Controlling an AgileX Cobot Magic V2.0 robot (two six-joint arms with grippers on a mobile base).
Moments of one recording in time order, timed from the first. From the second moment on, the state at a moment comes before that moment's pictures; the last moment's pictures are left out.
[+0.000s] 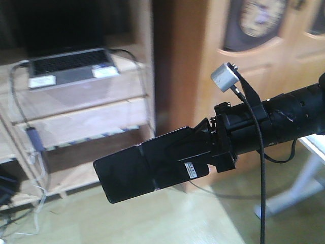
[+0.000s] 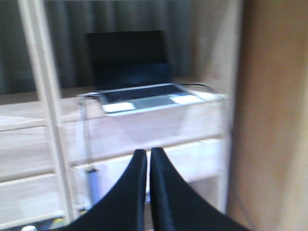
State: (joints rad) left arm 0.06 -0.02 0.03 -0.03 0.09 0.04; right arm 0.26 1.44 -1.03 1.19 1.20 -1.19
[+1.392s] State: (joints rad) left arm 0.06 -0.02 0.03 -0.03 0.09 0.04; right arm 0.26 1.44 -1.03 1.19 1.20 -1.19
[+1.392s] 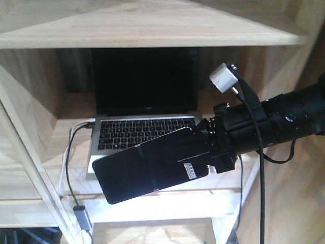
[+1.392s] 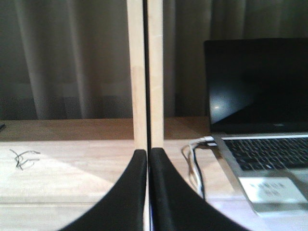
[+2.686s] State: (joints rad) left arm 0.06 -0.02 0.03 -0.03 0.09 0.04; right arm 0.26 1.44 -1.03 1.19 1.20 -1.19
